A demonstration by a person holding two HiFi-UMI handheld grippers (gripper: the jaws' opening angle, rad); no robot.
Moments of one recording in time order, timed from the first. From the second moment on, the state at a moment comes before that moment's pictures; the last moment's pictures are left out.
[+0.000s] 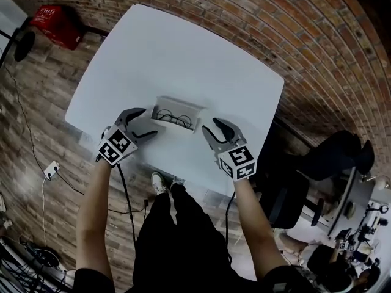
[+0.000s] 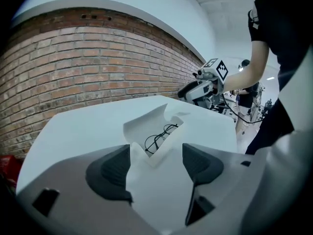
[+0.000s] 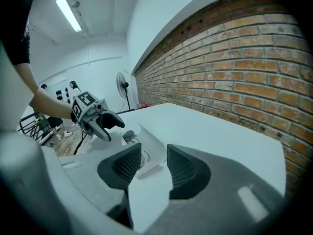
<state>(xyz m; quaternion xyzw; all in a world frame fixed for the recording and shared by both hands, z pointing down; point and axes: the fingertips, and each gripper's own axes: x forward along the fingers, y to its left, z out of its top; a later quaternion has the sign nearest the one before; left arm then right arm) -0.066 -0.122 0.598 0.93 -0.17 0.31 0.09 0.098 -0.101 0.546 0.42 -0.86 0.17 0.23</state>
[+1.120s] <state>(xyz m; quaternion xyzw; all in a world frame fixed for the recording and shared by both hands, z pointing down) -0.105 -0.095 0.440 0.91 -0.38 0.14 0.11 0.118 -0.056 0.406 0.48 -0.86 0.14 0.10</state>
